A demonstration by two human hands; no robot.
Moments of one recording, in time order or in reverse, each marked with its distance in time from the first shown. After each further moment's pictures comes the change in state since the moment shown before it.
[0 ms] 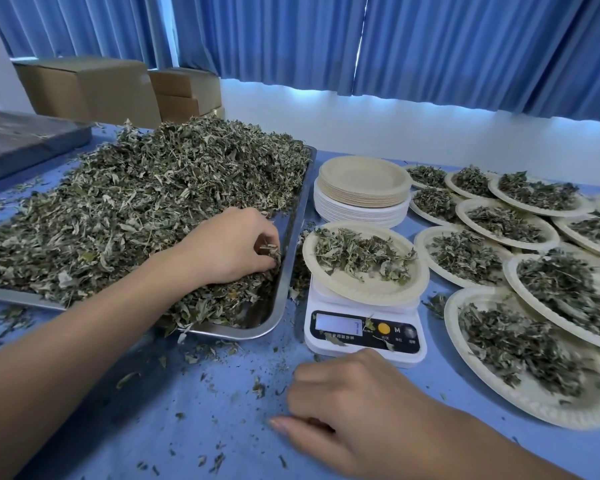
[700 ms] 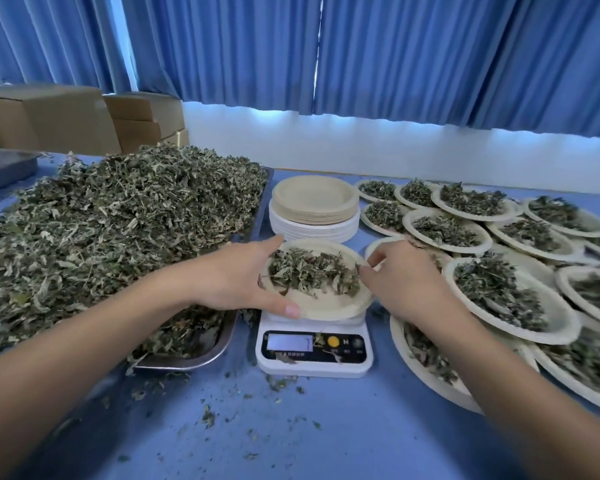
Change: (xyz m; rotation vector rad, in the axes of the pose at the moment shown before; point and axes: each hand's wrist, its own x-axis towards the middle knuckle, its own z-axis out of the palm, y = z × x) left_hand 0.025 0.047 0.008 -0.130 -0.332 0.189; right_hand -0.010 0.124 -0.063 0.022 0.264 1.161
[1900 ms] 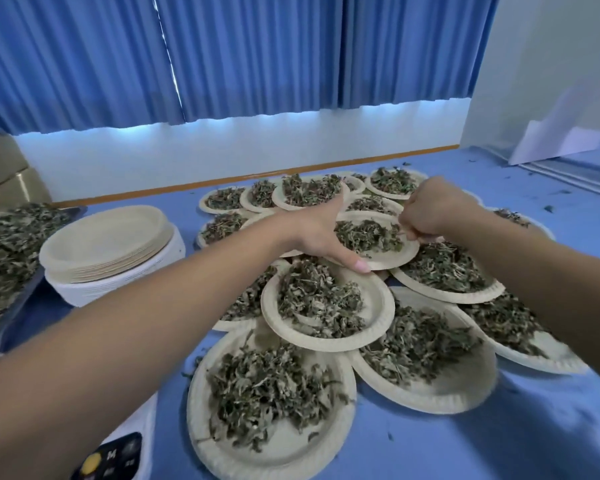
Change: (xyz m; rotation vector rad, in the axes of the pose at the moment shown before) left_hand 0.275 0.268 0.060 -0.076 -0.193 0.265; right_hand 0.080 0.257 -0.155 0.134 0.102 0.505
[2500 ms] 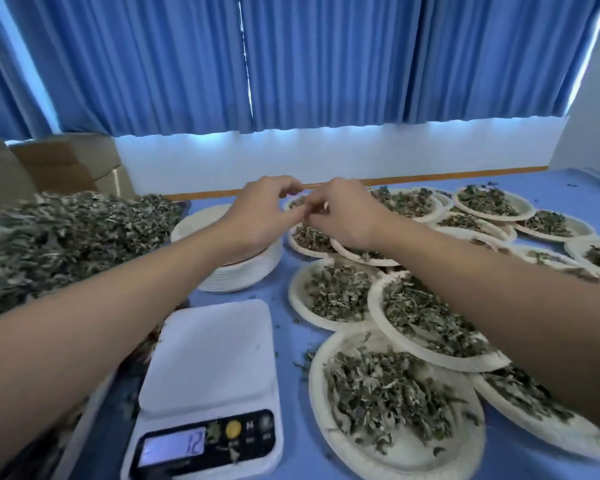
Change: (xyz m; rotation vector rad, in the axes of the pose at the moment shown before) left_hand -0.129 -0.139 -0.076 0.071 0.734 0.022; right_hand -0.057 -0.190 0.122 -0.086 -0.034 -0.974
